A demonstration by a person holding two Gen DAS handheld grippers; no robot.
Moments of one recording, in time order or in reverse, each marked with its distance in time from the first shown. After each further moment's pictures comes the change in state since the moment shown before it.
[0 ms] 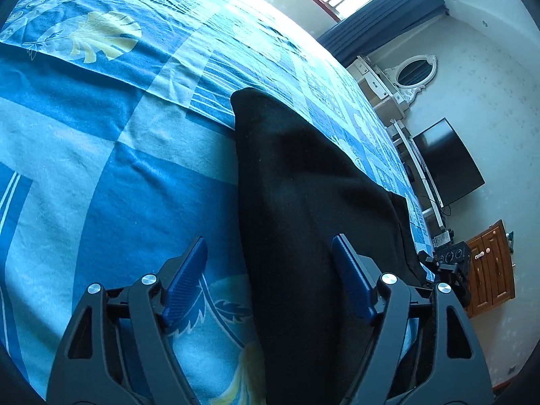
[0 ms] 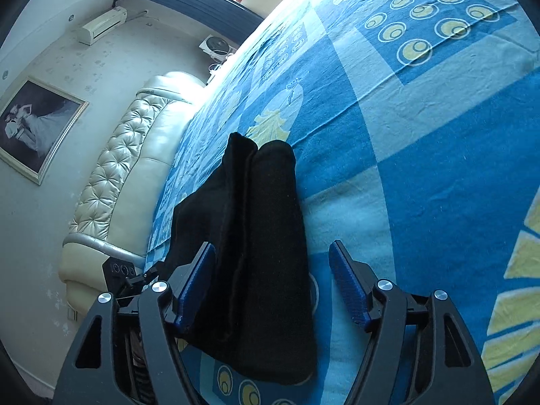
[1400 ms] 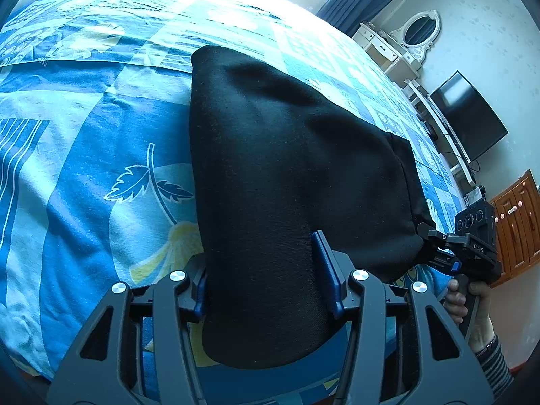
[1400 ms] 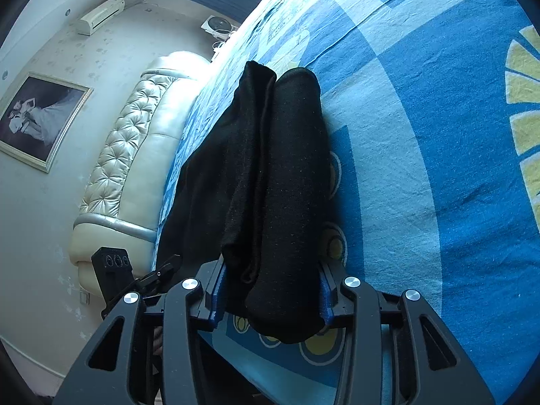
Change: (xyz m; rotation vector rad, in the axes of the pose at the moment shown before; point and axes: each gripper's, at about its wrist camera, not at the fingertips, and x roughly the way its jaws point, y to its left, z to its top) left arm -0.005 -0.067 -0.065 0.143 0.064 0.163; right arm 0.003 0.006 -0.053 0.018 0.097 0.022
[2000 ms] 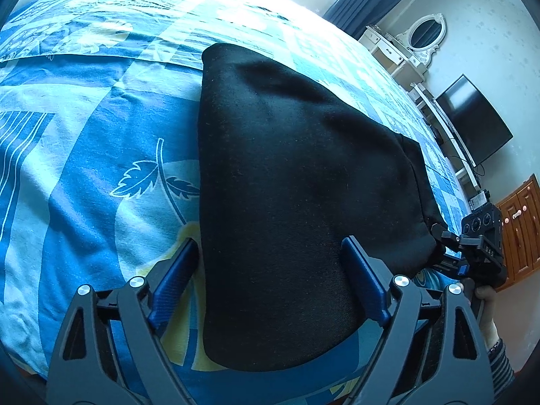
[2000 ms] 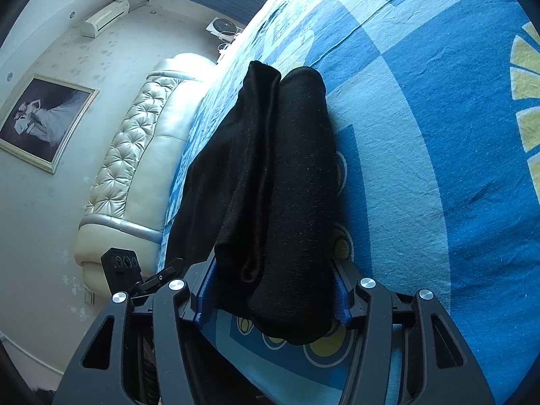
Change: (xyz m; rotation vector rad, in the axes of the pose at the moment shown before) left arm 0.003 0.002 -0.005 -0.011 -0.014 0.024; right arm 0.002 0.001 -0.002 -0.001 -0.008 0.028
